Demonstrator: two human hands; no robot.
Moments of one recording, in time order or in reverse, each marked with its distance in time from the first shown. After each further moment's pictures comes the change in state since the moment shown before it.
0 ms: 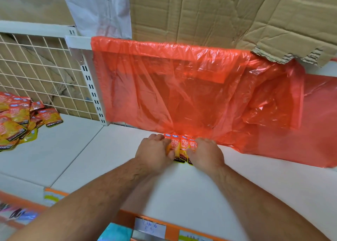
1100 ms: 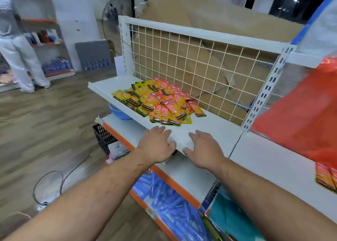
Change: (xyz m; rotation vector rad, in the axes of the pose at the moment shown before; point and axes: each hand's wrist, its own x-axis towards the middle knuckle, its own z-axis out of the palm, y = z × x) left_hand -0.283 -0.423 -0.096 0.014 0.020 -0.466; right_hand -0.144 -0.482 0.108 -0.144 -0.208 -0.627
